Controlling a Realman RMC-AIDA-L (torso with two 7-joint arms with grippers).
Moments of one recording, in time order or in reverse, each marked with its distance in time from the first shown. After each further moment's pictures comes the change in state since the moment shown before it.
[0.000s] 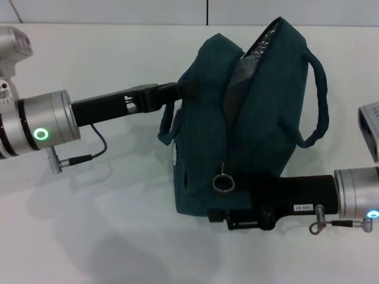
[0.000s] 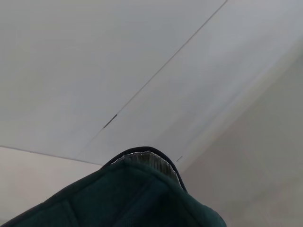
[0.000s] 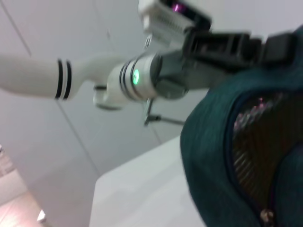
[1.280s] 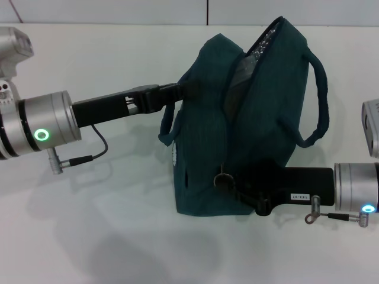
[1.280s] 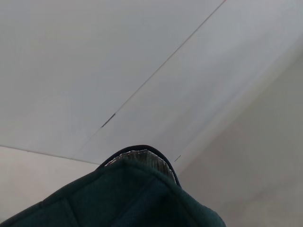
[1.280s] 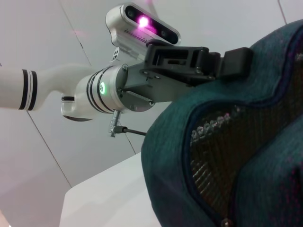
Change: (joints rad) left arm 0.000 -0.002 0.001 -0.001 0.000 0.004 0.000; right arm -0.027 0.000 -0.057 -0.027 0.105 0.085 -0.012
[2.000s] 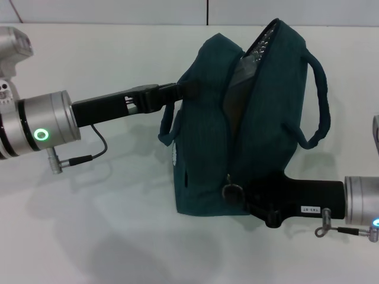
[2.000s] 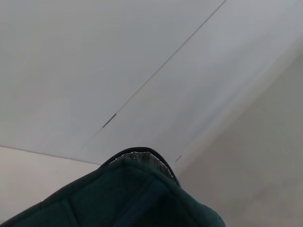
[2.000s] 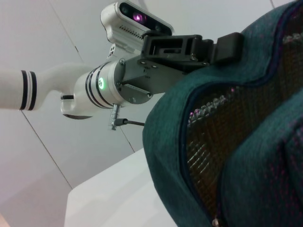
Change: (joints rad) left arm 0.000 0.001 0.000 0.000 0.000 -0.001 0.002; right arm -0.044 -0.006 -0.001 0.007 -0.002 -0.025 0.008
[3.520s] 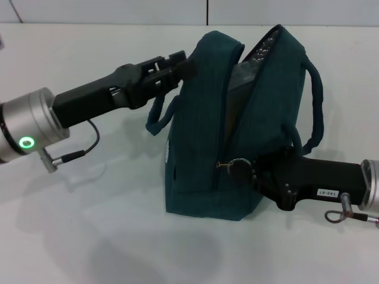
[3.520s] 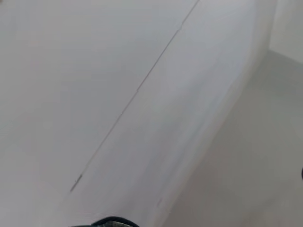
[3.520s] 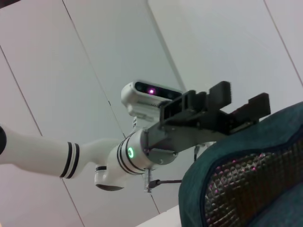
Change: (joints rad) left arm 0.036 0.005 -0.002 -0.051 -0.154 0.097 0.283; right arm -0.023 -0.007 0.135 -0.024 -0.002 -0.179 -0.058
